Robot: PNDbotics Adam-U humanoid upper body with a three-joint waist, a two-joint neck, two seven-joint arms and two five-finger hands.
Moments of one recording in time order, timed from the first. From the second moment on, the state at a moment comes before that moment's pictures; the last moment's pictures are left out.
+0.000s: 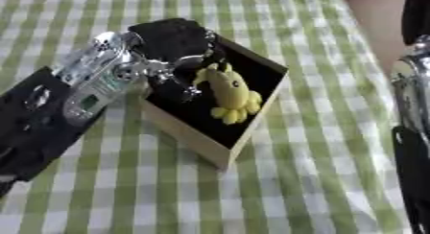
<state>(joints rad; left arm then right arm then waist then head) -1.08 0.28 -0.61 -1.38 -0.92 -0.18 -0.48 -0.60 -0.36 -0.02 -1.98 -0.05 -0.13 -0.22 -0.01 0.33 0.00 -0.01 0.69</state>
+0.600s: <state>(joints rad) -1.08 0.27 -0.61 -1.34 -1.03 -0.25 -0.50 -0.60 -0.36 -0.02 -1.98 -0.05 -0.13 -0.22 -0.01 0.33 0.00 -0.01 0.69</state>
